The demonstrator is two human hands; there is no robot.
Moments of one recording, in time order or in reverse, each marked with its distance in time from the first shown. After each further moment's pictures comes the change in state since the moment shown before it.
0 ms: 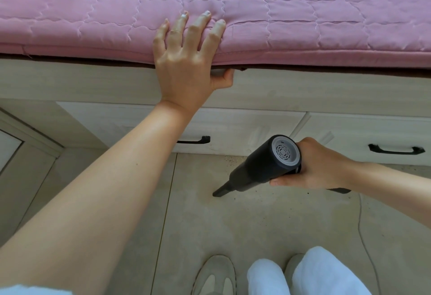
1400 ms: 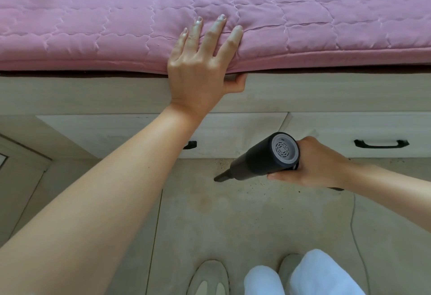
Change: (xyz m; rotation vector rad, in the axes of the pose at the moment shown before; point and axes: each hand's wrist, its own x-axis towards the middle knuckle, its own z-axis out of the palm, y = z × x) left_hand 0.017 0.053 0.009 -0.068 0.001 0.071; right_hand -0.013 0.036 -0.008 -0.119 0.094 0.089
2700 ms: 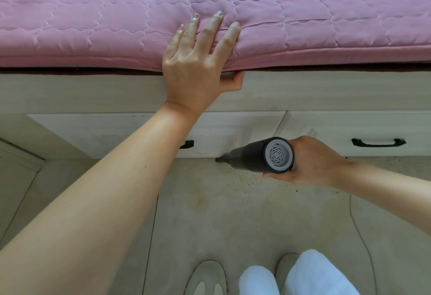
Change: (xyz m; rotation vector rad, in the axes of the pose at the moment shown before) left_hand -0.005 -0.002 0.006 0.007 0.081 0.009; right_hand 0.006 0.012 0.010 -0.242 0.093 -0.062
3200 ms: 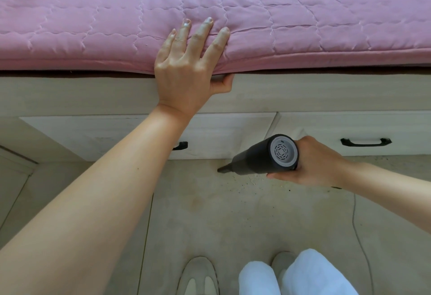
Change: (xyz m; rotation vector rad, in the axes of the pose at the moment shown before) left_hand -0.001 -0.001 -0.001 0.005 -0.008 0.014; right_hand -0.018 0.002 -0.018 0.150 -0.072 0.088
